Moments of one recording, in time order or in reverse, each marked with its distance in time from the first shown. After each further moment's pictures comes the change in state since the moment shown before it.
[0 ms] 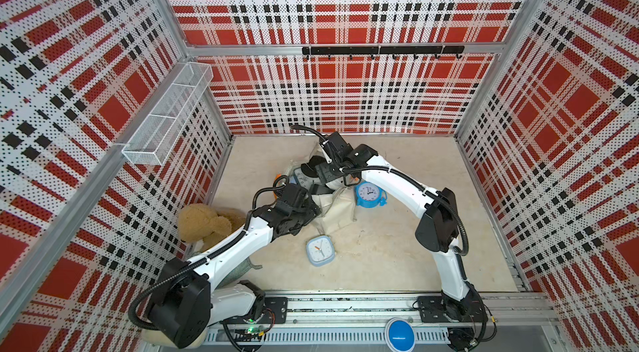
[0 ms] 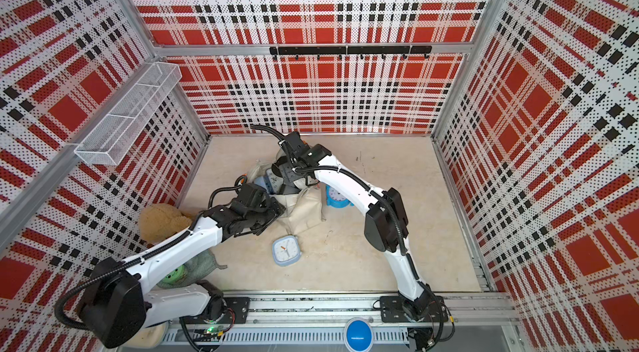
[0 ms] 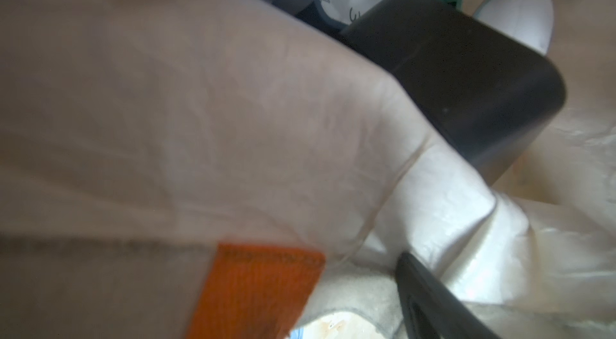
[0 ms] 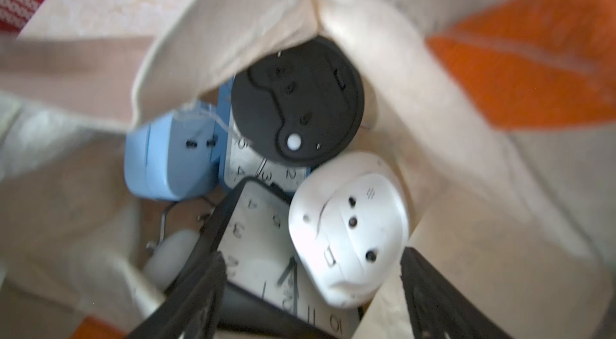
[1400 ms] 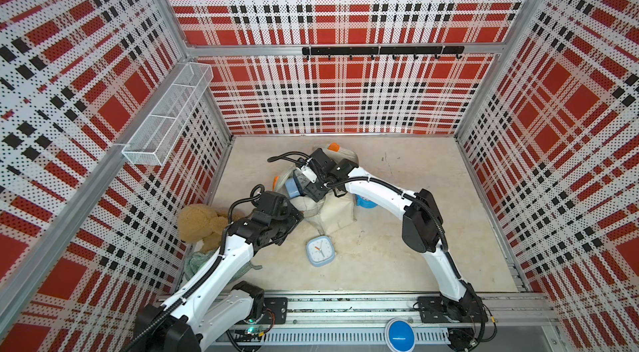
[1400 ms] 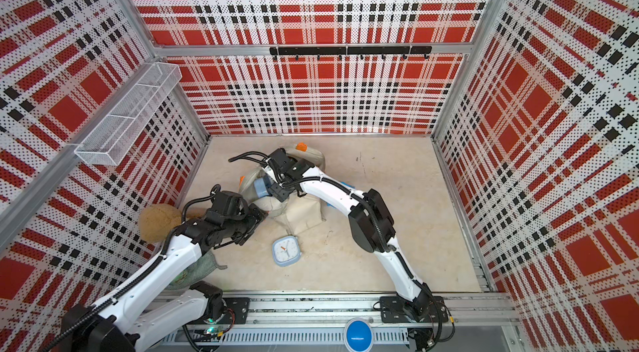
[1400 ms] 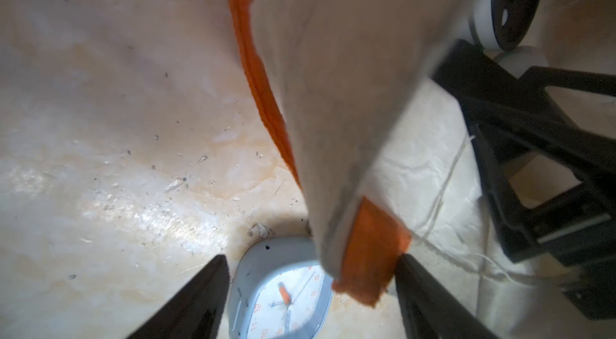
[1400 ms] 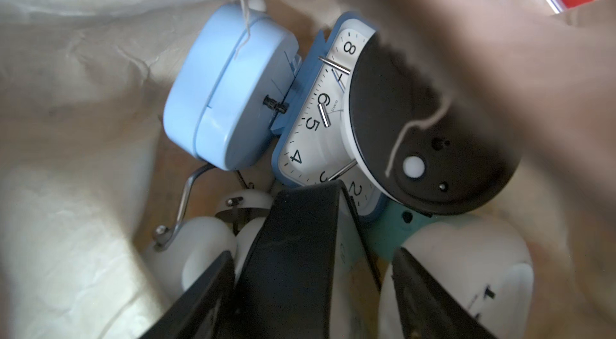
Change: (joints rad) left arm 0.172 -0.247 -0.089 -0.158 0.063 -0.009; right arm 0.087 0.082 -0.085 0.103 -0.054 -0.333
